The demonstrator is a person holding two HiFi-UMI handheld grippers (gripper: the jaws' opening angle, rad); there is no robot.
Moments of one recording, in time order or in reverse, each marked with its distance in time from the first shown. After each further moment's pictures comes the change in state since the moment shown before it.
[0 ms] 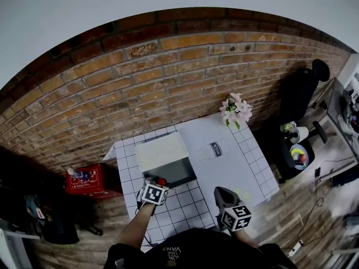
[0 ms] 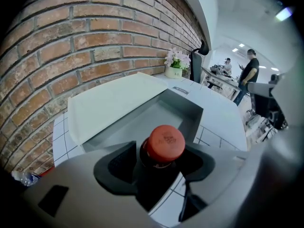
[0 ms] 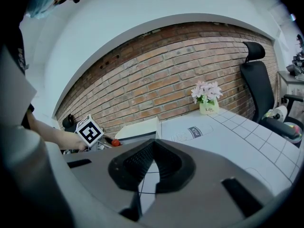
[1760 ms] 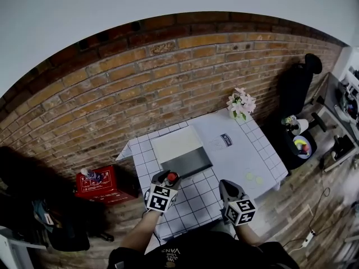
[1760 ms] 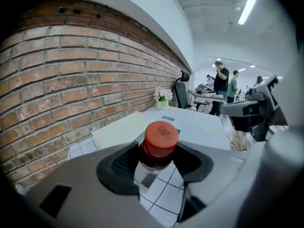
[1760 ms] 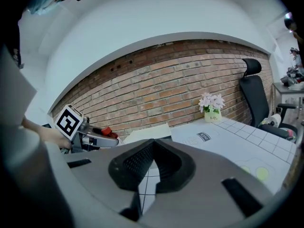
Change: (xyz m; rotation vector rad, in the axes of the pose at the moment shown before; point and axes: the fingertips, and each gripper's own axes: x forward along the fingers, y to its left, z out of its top) left arm -0.121 -0.014 0.011 0.154 -0.379 -0.025; right arm -0.020 0.088 -0.009 -0.062 -0.126 -0.057
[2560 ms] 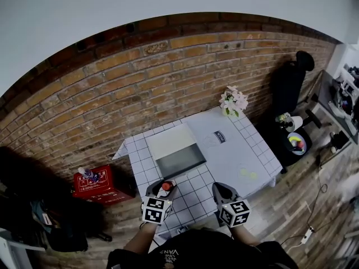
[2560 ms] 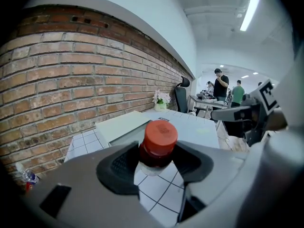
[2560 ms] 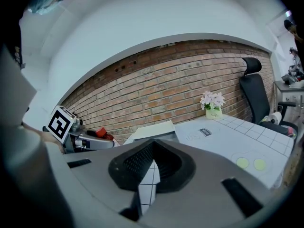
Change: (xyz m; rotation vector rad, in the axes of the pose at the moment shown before) left arm -0.047 -0.039 -0.023 -0.064 -0.050 0.022; right arm -0.030 0.018 -0.015 0.004 0.011 0.028
